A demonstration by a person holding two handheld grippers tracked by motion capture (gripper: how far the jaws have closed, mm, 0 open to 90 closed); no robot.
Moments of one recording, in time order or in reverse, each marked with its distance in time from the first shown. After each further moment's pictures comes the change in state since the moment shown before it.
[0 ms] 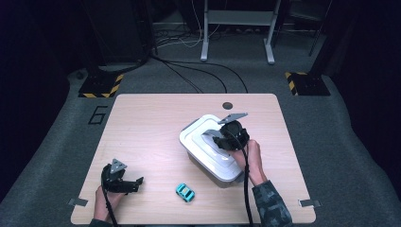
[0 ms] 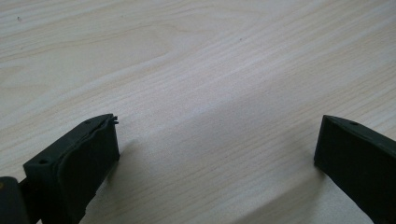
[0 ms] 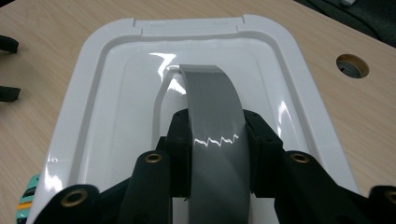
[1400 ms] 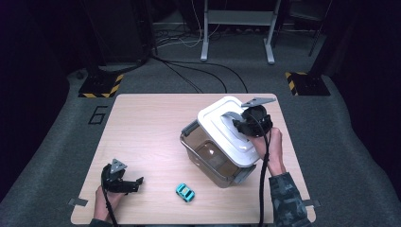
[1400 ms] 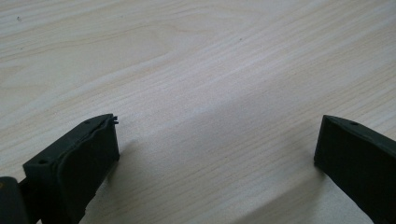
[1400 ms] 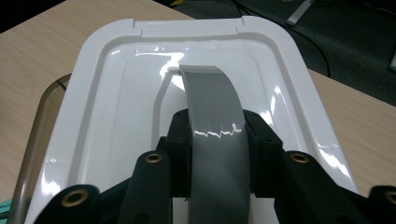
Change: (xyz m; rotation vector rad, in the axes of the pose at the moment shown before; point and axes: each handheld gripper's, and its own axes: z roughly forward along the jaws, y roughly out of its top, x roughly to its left) left arm 0.000 0.000 -0.001 0.011 -0.005 0.001; right arm -0.045 0.015 -0.056 -0.086 -0.129 0.079
